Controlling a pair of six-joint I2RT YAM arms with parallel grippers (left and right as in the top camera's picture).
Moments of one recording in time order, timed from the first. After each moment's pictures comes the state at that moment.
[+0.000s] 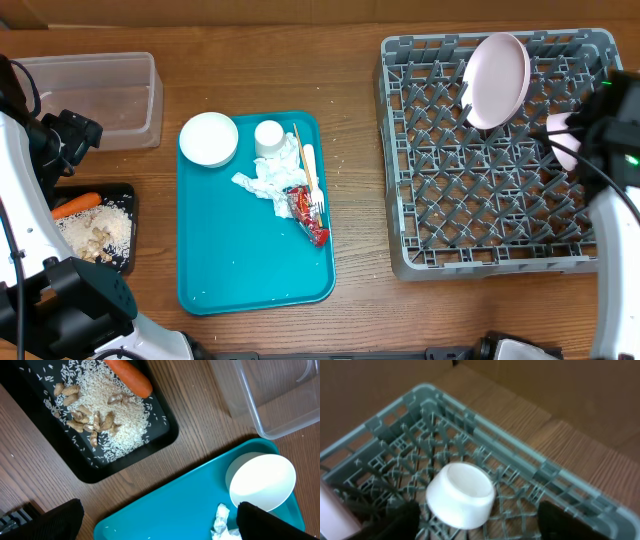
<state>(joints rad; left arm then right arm) 0.49 1.80 1.89 -1.50 -0.01 -0.66 -0.30 1.35 1.26 -0.63 0.43 0.40</state>
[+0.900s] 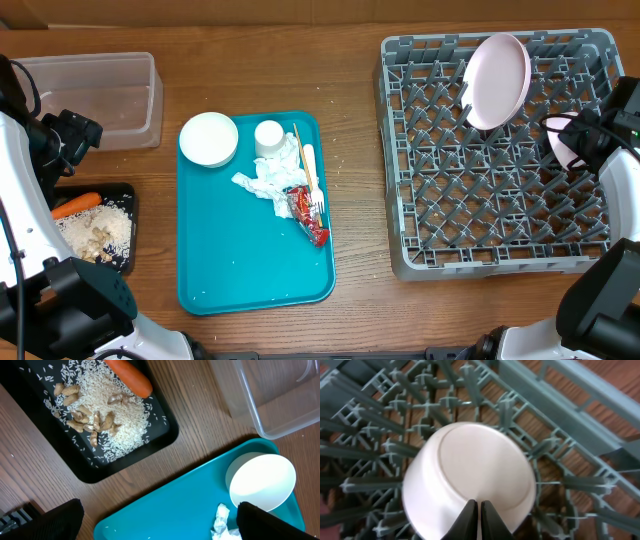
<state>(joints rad) 0.49 1.80 1.89 -1.50 -0.01 -0.66 -0.42 1.69 1.27 -0.54 0.10 0.33</state>
